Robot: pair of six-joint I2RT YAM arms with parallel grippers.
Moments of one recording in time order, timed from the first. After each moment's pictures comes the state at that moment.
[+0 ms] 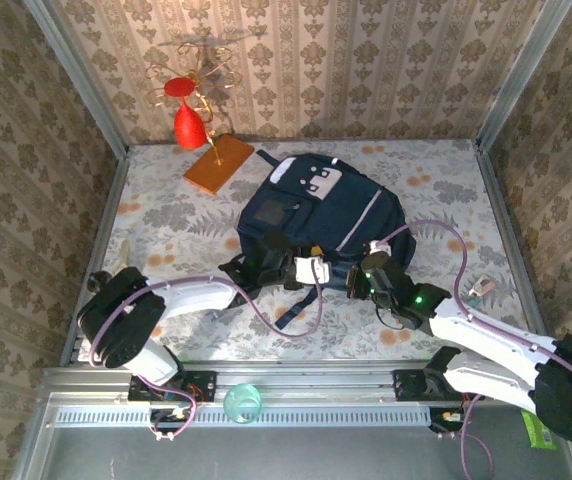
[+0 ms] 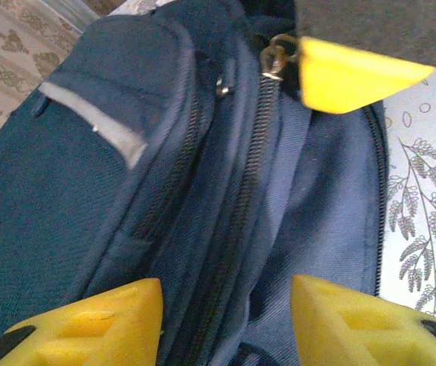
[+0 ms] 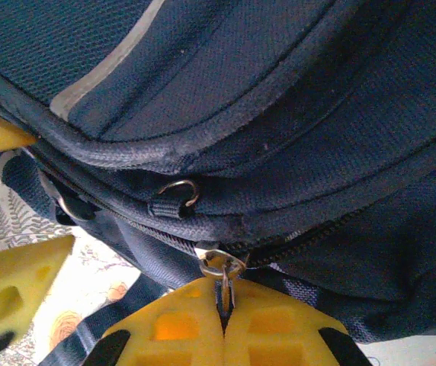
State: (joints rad) left arm -0.93 1.54 0.74 0.30 0.18 0.82; right arm 0.71 1.01 0.51 -0.25 0.19 0.73
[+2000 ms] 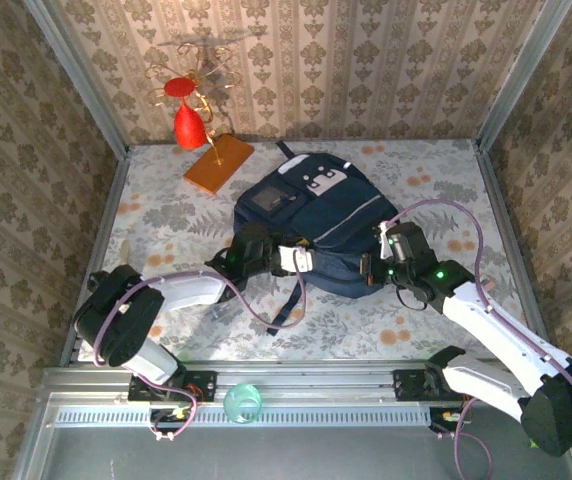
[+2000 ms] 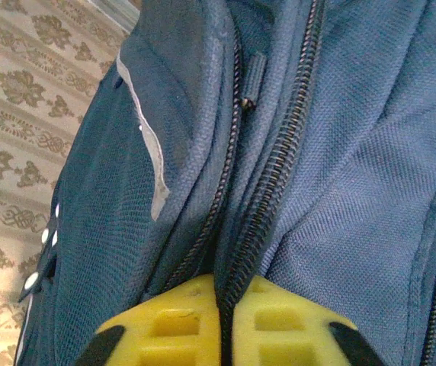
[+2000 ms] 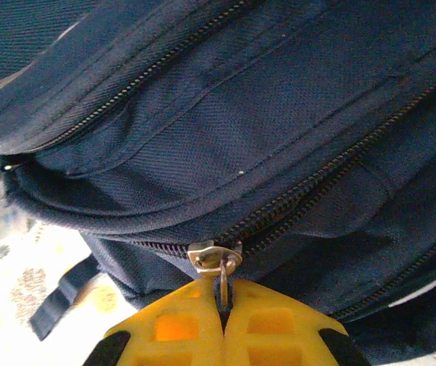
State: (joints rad) left arm -0.76 1.52 0.67 0.46 0.27 0.91; right arm 0.45 0.99 0.71 -0.54 -0.10 0.44
